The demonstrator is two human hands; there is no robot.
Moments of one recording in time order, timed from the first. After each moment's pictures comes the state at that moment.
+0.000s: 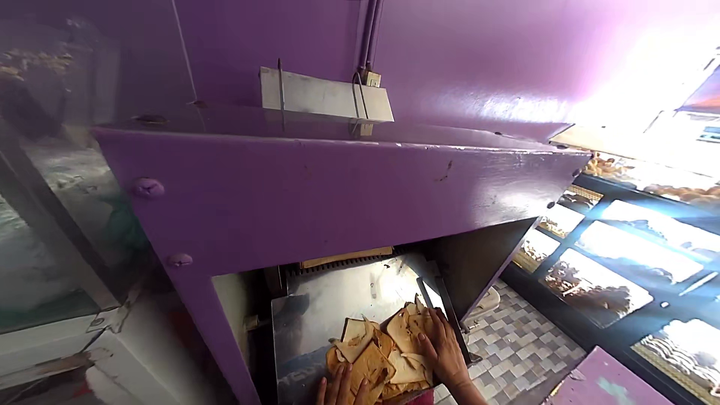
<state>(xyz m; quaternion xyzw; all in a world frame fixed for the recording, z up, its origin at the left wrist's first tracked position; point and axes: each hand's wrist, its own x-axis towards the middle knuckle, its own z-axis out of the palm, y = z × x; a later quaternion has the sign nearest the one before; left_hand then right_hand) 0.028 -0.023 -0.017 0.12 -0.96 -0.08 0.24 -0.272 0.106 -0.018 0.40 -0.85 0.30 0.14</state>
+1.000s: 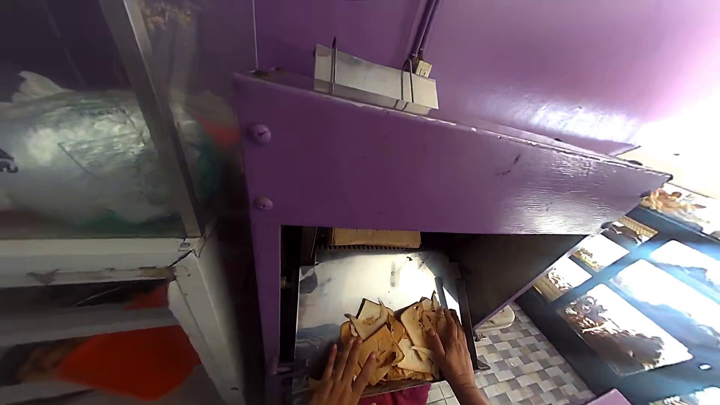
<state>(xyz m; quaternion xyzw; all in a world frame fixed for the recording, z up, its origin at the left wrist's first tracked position) 0.028 -0.017 -0.016 0.14 -0.95 -0.09 0.26 -0.268 0.110 -0.013 0.40 -0.86 0.30 0.12</state>
